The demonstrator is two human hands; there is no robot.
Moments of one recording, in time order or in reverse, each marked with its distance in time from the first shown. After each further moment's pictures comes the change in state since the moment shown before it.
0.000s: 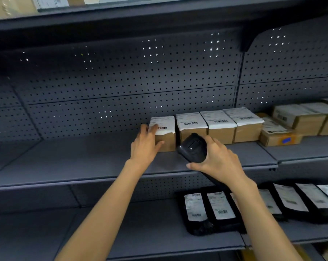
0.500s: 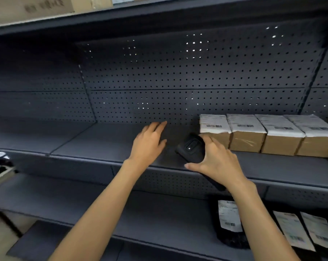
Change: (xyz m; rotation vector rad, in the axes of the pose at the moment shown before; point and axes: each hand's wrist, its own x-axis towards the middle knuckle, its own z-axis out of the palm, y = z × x) left_hand -0.039 -0.108 -0.044 0.152 0.132 0.015; right_hand 0.018 -0.099 0.047 0.054 -0.096 -0.248
